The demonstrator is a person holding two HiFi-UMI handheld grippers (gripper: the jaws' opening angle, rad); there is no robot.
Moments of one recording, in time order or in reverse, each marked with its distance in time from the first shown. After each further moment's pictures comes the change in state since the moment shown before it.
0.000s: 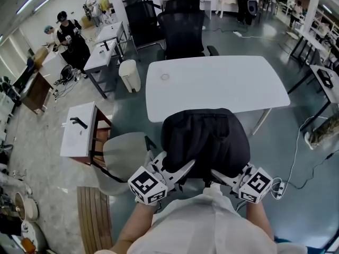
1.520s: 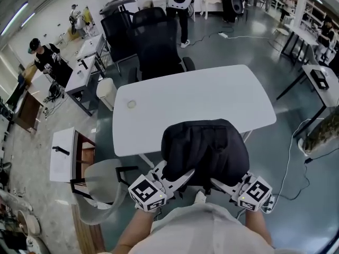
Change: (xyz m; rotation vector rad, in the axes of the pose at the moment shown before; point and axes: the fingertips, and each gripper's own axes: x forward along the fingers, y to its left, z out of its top) left arm 0.259 0.044 0.024 -0.022 0.038 -0.090; right arm -0.096 -0.240 0.010 0.045 -0.006 -0.067
